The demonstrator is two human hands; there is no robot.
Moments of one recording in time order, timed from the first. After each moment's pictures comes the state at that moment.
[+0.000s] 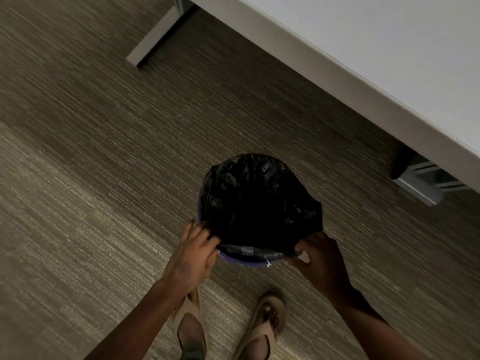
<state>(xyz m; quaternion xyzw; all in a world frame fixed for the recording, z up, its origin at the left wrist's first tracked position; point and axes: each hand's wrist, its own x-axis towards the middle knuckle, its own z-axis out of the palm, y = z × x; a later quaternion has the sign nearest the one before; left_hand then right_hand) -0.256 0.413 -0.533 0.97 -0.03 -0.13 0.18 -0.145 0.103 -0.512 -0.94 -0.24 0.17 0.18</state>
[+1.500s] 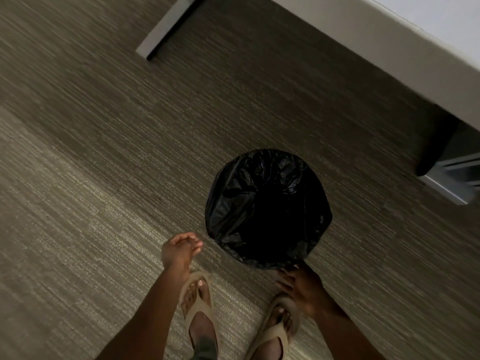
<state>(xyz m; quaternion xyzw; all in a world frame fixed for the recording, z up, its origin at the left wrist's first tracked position) -0.260 0.443 -0.591 0.46 0.66 -0.06 0.59 -0.213 0.148 -0.599 -0.54 0.43 0.43 0.58</state>
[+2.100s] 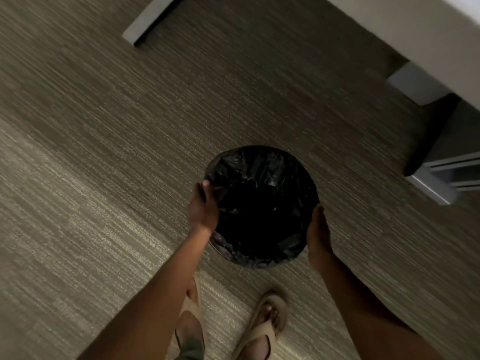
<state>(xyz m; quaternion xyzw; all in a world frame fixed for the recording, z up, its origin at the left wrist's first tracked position) -0.157 0.407 -0.578 0.70 0.47 -0.09 0.52 -0.102 0.157 -0.582 -0.75 0.30 0.27 0.52</state>
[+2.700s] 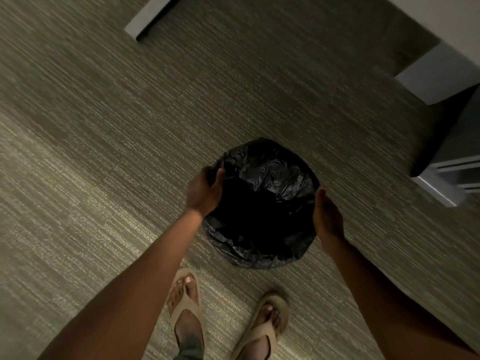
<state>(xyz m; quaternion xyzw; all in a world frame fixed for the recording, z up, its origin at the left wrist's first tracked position) -0.126 0.434 -0.579 0.82 0.35 -0.09 0.45 -0.061 0.154 -0.581 -0.88 0.20 0.27 0.33</state>
